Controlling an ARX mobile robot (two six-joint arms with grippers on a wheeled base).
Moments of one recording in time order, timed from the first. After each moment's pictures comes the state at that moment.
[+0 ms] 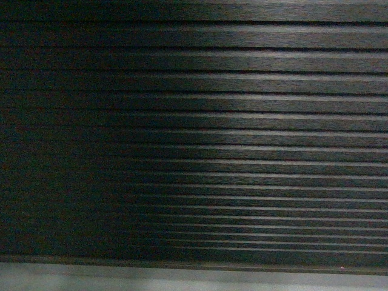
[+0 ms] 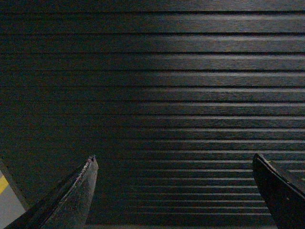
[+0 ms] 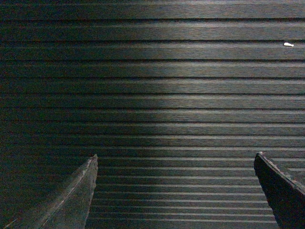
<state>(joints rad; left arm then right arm) 0.00 0.01 0.01 -0.01 0.00 -0.01 0.00 0.00 0.01 -0.01 0.00 0.00</state>
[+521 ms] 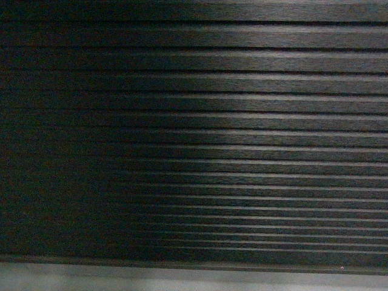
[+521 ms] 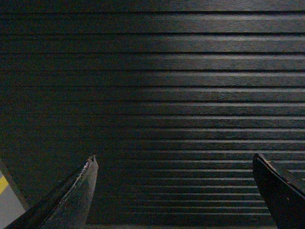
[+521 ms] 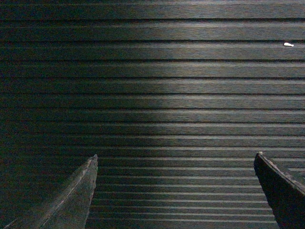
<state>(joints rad) 0.00 0.01 0.01 -0.01 0.00 -0.01 0.00 0.00 0.01 -0.01 0.00 0.00</state>
